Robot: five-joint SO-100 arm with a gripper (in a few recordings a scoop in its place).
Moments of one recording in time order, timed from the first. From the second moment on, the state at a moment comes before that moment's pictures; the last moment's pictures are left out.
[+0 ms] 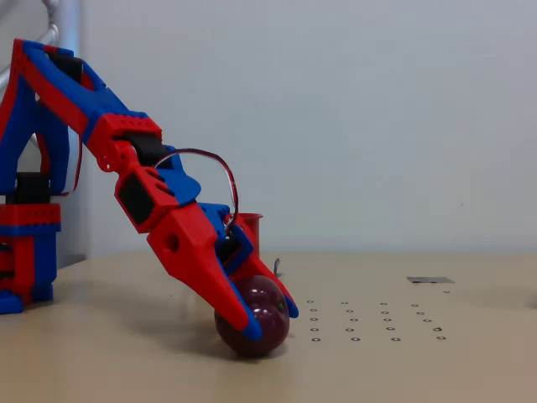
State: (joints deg) arm 31.7 68.5 105.0 8.6 -98.4
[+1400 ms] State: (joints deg) arm 1.6 103.1 99.0 52.6 -64.8
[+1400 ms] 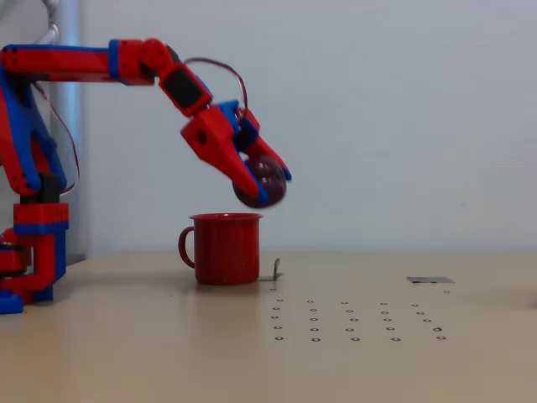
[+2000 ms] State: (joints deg) arm -16.8 114.5 97.3 72.2 -60.8
